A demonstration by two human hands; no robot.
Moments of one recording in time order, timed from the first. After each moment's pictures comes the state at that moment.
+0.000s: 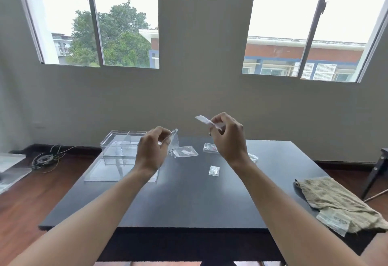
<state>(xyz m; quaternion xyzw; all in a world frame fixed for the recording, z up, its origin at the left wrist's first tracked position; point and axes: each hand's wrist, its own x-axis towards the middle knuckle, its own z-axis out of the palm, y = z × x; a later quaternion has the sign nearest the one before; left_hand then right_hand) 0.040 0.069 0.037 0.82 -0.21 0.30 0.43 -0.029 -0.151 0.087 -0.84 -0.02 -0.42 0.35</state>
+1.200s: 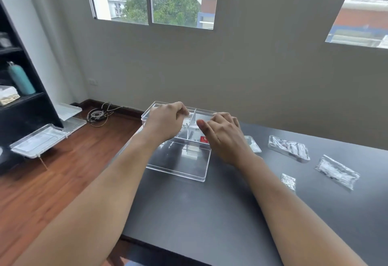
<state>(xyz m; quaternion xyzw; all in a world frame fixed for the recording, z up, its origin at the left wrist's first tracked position) 0.147 0.158 0.021 0.94 -0.10 0.18 0.27 0.112 -0.043 0.000 -0.94 -0.20 -0.20 0.20</state>
